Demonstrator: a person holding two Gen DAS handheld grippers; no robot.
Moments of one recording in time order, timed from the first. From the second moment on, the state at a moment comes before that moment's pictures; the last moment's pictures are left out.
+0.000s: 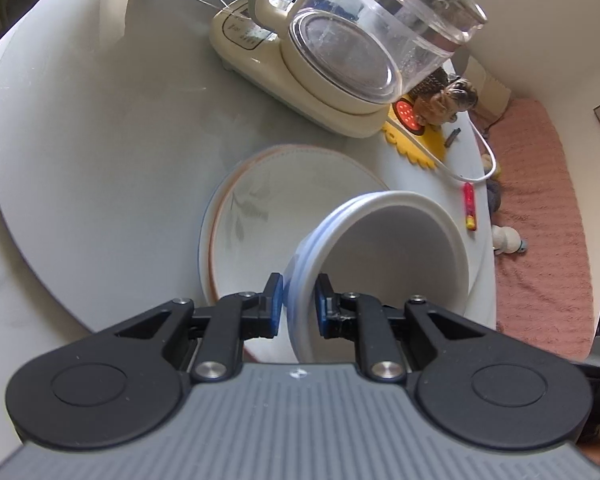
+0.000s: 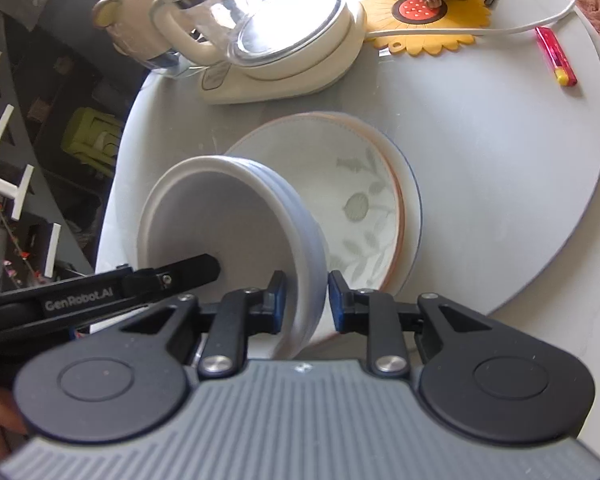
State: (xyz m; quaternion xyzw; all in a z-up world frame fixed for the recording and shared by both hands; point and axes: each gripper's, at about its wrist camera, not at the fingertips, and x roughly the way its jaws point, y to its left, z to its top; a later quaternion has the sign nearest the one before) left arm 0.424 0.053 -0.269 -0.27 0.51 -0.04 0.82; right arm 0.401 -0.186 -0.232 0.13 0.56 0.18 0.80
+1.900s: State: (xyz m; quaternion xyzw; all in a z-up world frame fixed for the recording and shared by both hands) left arm 0.312 0.047 -0.045 -0.13 0.35 -0.04 0.93; right arm 0.305 -0.235 -0.032 0.10 0.37 0.23 0.90
